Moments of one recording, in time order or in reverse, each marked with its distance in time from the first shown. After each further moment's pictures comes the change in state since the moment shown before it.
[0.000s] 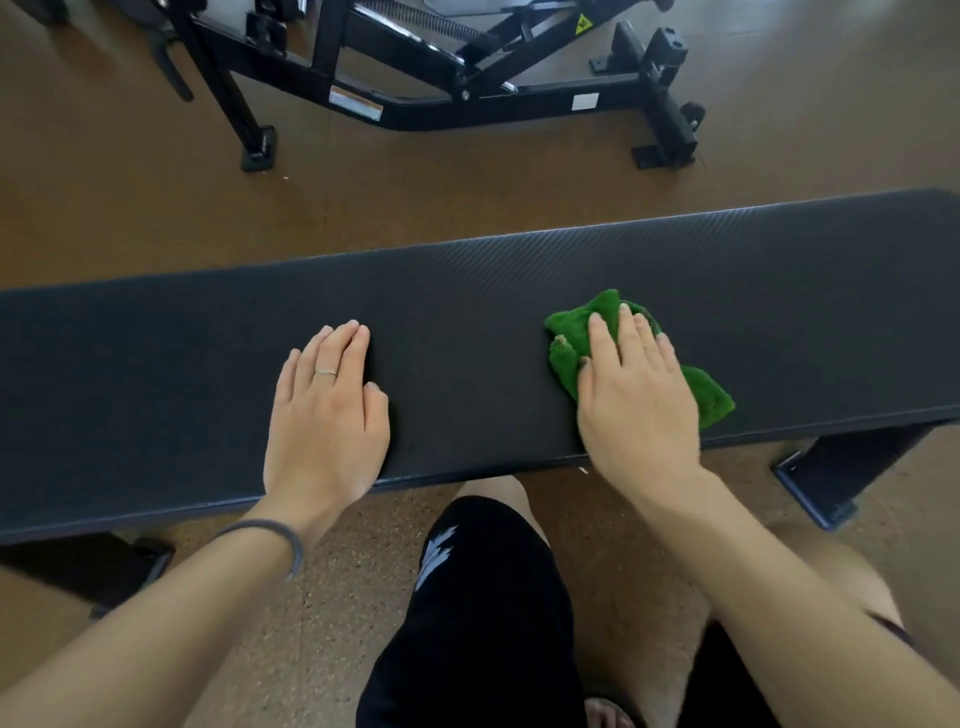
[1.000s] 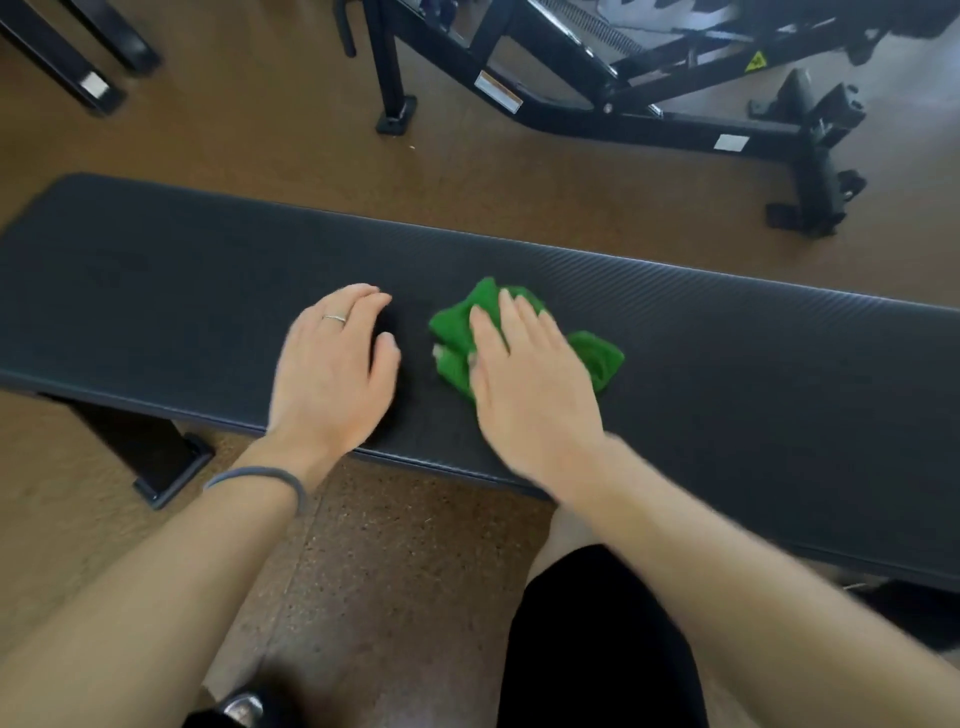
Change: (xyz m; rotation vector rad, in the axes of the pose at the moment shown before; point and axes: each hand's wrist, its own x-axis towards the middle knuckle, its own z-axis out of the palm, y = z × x) left_hand -0.003 -0.030 -0.015 -0.044 0.185 -0.158; right_hand 0.033 -0.109 0.018 0.034 -0.138 -0.624
